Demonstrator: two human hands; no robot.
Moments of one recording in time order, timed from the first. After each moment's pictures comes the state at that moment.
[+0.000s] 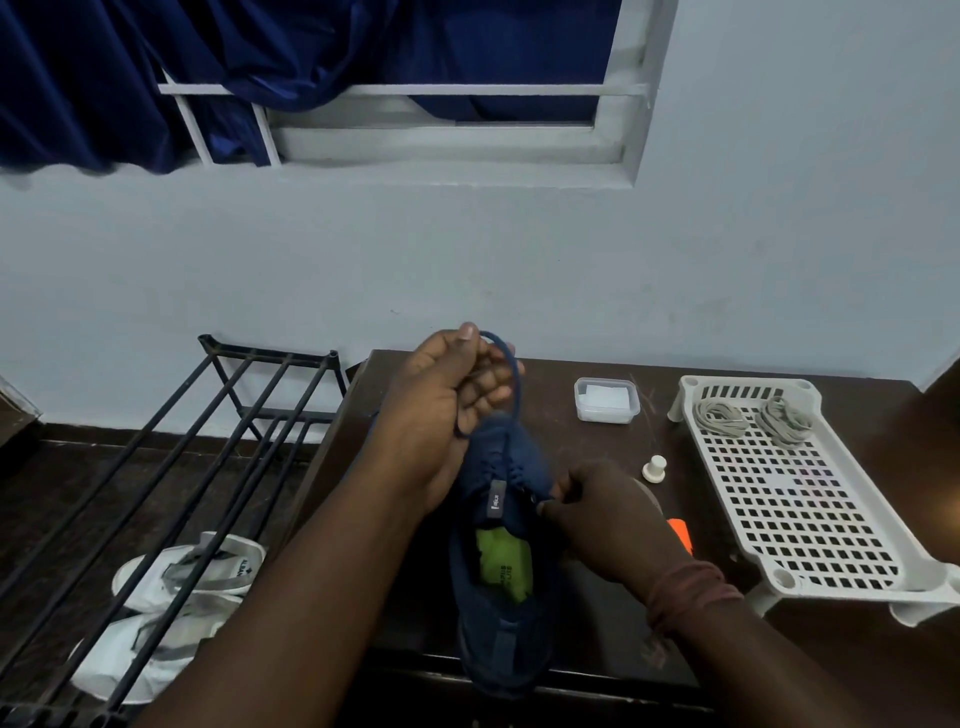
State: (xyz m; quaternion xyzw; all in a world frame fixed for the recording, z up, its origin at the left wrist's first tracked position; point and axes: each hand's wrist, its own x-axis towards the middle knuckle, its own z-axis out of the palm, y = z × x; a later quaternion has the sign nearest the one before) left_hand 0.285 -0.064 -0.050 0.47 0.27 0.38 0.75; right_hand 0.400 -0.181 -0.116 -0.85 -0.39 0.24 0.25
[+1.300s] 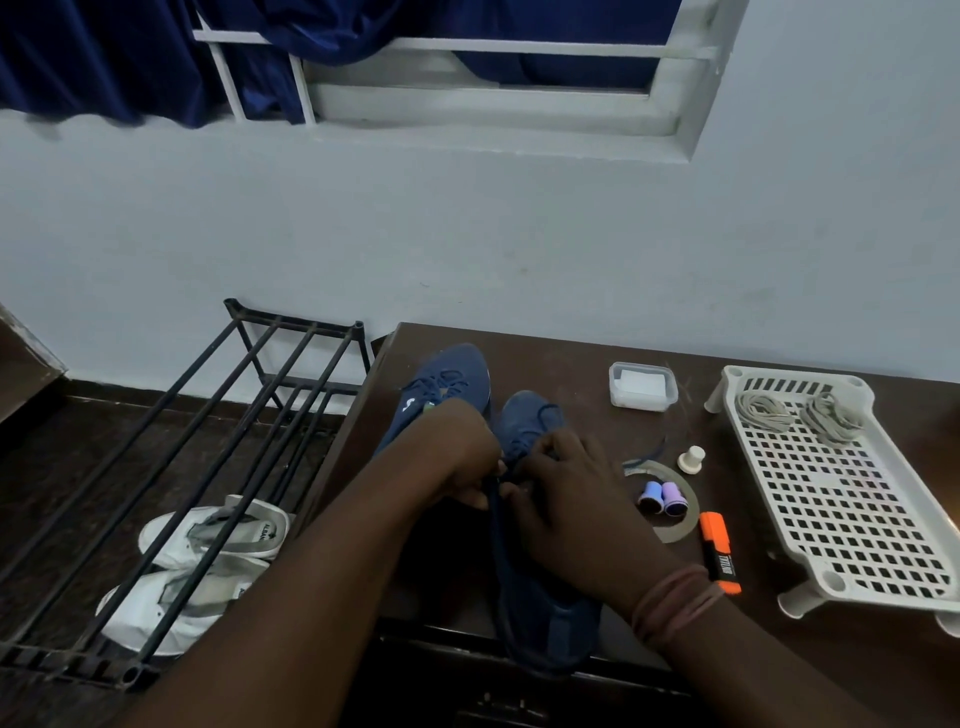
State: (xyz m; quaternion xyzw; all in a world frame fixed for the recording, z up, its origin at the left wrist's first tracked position) left_hand 0.264 -0.040 -0.093 0.67 0.54 0.00 0.51; right_hand 0.367 -0.159 -0.149 -0.77 -0.62 0.05 0.14
